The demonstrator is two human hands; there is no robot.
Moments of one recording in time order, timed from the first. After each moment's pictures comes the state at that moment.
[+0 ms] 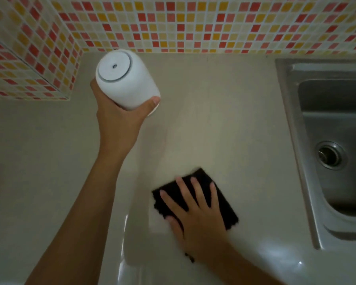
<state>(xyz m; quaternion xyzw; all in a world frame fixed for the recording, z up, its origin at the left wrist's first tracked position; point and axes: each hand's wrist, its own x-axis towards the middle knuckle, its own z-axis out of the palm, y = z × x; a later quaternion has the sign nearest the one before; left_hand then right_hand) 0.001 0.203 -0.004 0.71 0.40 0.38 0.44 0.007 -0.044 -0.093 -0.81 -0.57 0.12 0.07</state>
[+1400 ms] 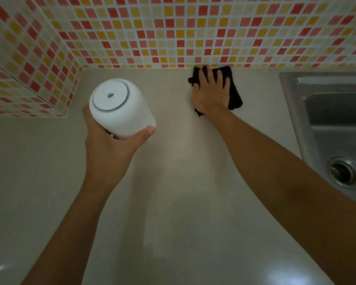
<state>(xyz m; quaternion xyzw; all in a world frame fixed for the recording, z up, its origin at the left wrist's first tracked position) -0.010 0.202 -0.011 0.72 0.40 0.36 0.45 0.265 0.196 -0.105 -0.92 -0.37 0.07 0.06</state>
